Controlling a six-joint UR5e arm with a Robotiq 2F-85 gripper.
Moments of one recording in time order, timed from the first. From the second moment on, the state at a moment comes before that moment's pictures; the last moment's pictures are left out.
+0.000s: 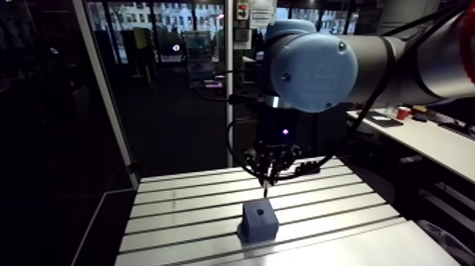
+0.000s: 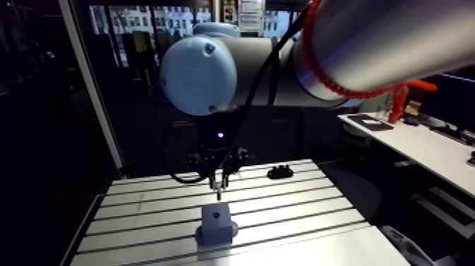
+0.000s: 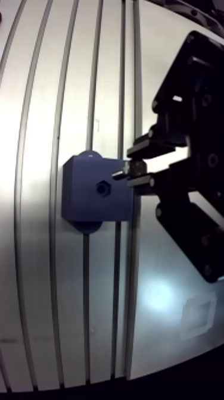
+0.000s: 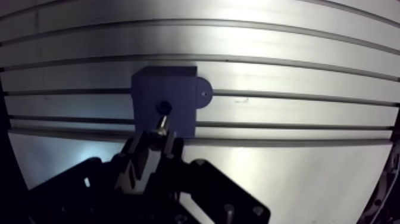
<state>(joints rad) -0.23 -1.55 1.99 -2.00 -1.55 -1.83</state>
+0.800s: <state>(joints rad) -0.20 -1.50 2.00 -2.05 -1.55 -1.83</state>
